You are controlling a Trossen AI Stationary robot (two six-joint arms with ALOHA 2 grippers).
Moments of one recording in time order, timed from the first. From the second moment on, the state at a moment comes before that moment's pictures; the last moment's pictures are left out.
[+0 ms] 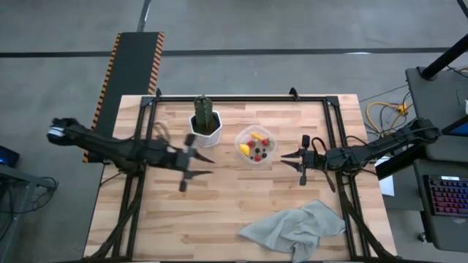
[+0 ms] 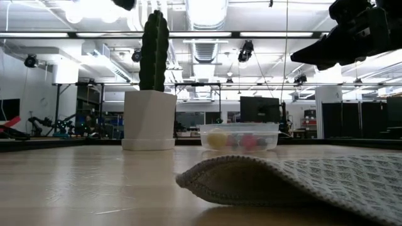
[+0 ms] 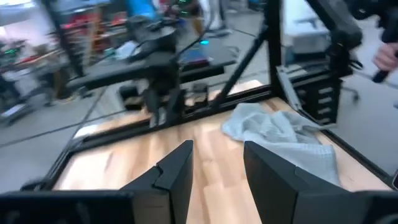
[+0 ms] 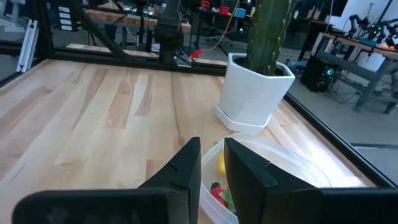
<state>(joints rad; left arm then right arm) -0.23 1.02 0.74 0.17 -0.10 0.21 0.28 0.77 0.18 0.41 0.42 -0.08</state>
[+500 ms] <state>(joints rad) 0.01 0.65 0.17 0.58 -0.14 0.15 0.28 0.77 0.24 0.40 0.42 -0.08</state>
